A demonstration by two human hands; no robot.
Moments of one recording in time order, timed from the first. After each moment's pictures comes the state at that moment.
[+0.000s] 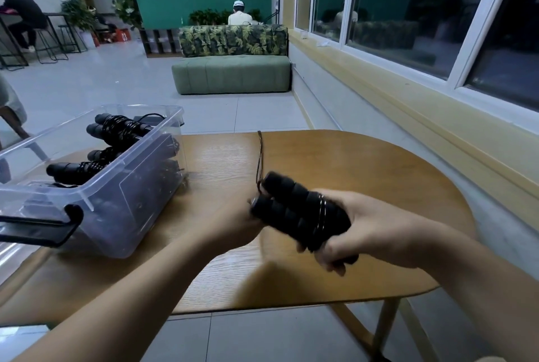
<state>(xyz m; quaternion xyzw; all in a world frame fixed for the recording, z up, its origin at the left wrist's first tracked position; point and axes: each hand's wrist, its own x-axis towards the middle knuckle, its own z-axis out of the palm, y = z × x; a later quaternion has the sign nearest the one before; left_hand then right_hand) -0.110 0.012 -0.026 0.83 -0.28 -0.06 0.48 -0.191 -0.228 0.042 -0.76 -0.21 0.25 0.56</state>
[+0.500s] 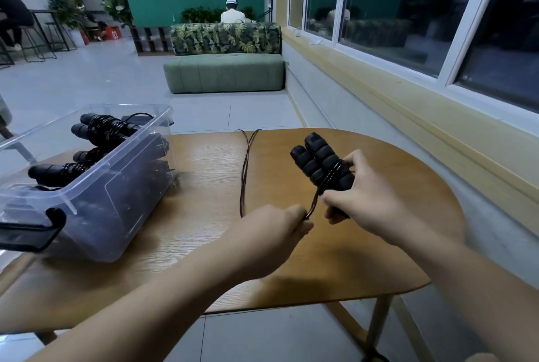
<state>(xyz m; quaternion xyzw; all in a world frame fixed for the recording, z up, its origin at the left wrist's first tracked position) -0.149 -0.032 -0.012 0.93 -0.33 -0.02 0.18 -0.160 -0.241 0.019 -0.85 0.05 -0.05 0.52</state>
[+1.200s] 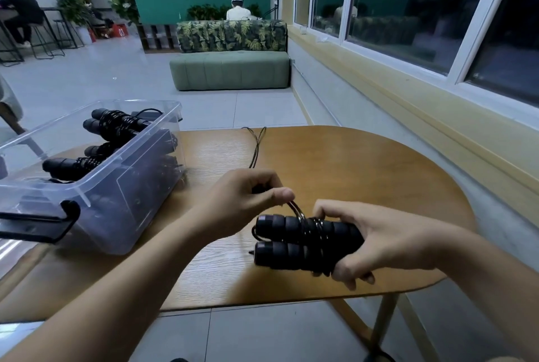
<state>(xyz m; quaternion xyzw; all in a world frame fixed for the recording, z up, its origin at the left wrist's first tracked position) -0.116 0.018 0.003 0.83 -0.31 0.00 0.47 -0.196 -0.245 0.035 -0.79 -0.21 0.31 0.49</state>
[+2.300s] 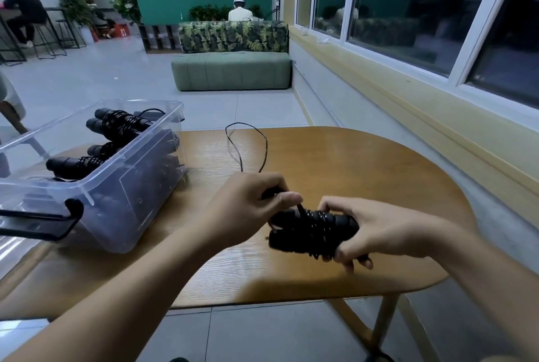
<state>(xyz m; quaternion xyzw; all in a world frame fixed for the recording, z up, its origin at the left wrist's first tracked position) -0.135 0.010 0.007 0.85 -0.31 0.03 0.43 -0.174 -0.254 0.018 -0.83 -0.15 0.29 0.46</state>
